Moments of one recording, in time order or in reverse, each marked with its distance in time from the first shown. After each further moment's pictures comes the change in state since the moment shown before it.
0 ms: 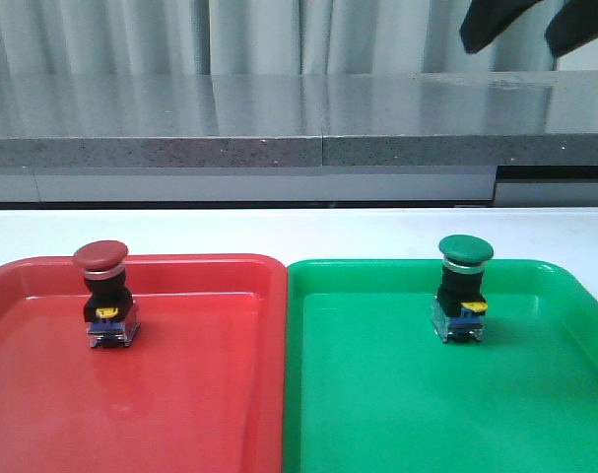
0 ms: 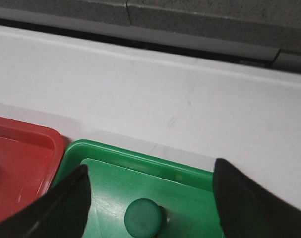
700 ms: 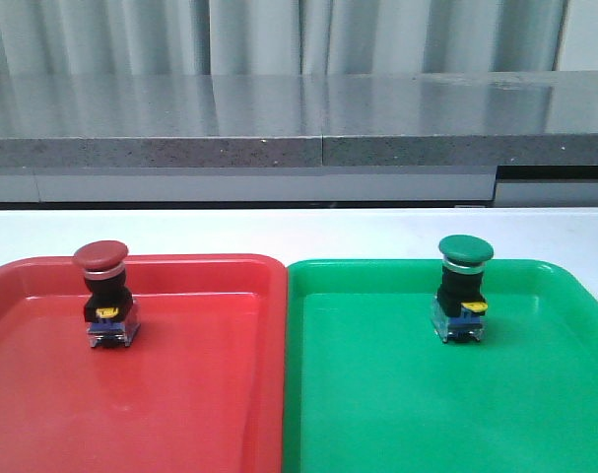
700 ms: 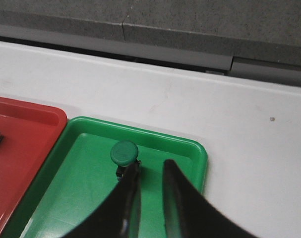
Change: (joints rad) left arm 0.000 0.000 0.000 0.000 0.000 0.000; right arm 0.000 -0.626 0.374 -0.058 0.037 0.000
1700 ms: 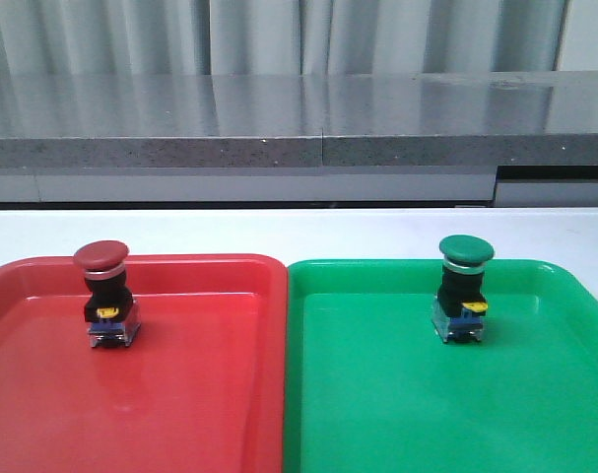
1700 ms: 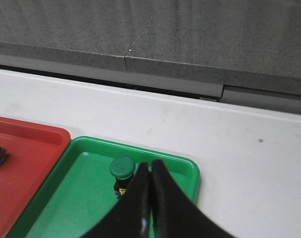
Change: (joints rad) left arm 0.000 0.000 0.000 0.000 0.000 0.000; right arm 0.000 -0.137 0.024 -0.039 0.010 -0.002
